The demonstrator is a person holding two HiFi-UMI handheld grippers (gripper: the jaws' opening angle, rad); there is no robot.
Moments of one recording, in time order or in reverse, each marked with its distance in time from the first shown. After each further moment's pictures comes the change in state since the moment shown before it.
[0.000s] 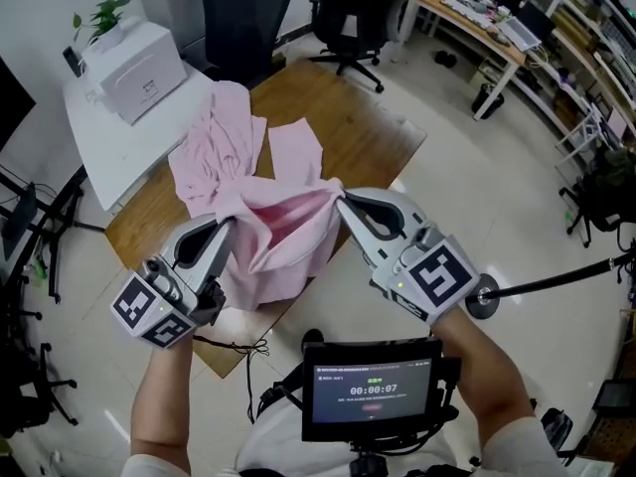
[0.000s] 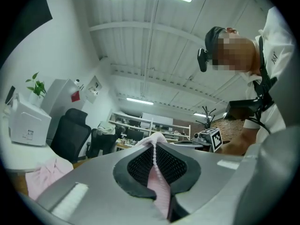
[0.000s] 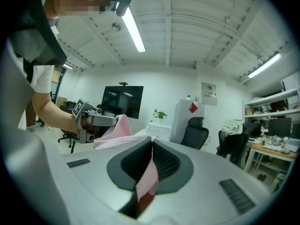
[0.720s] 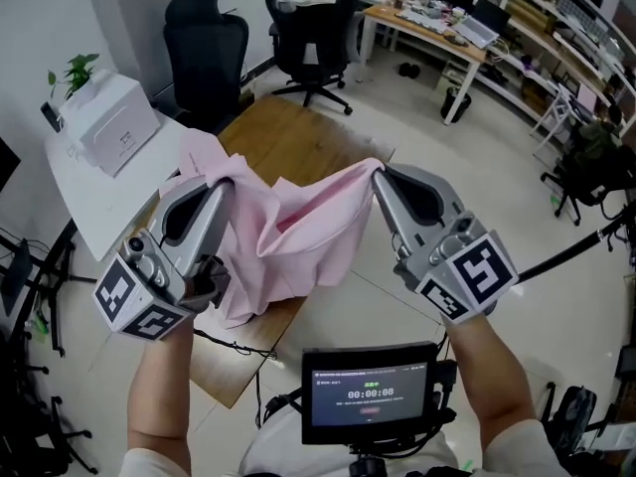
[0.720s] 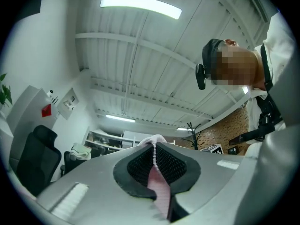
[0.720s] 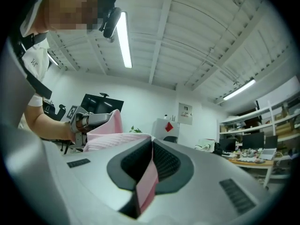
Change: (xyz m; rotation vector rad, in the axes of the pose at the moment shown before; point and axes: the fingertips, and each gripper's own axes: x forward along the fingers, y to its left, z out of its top) left arm 0.082 -0.043 0.114 0.091 -0.218 -0.241; right arm -0.078 -0.077 0.081 -0.011 -0.180 -0.302
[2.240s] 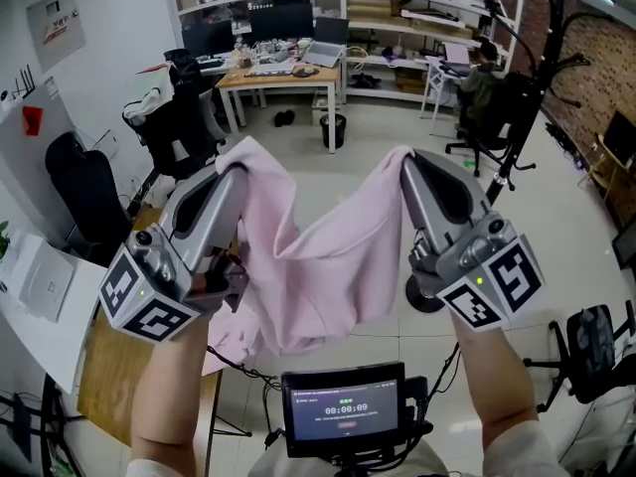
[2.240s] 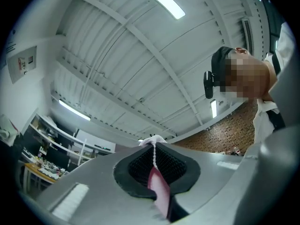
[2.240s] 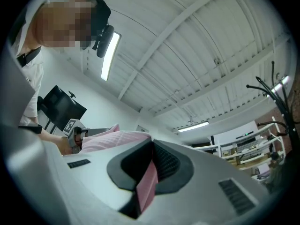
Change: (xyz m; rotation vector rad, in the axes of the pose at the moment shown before) left arm 0.287 -0.218 -0.005 -0.142 -0.126 -0.494; right arm -0.300 -0.186 0.135 -0.172 -0.201 -0.507
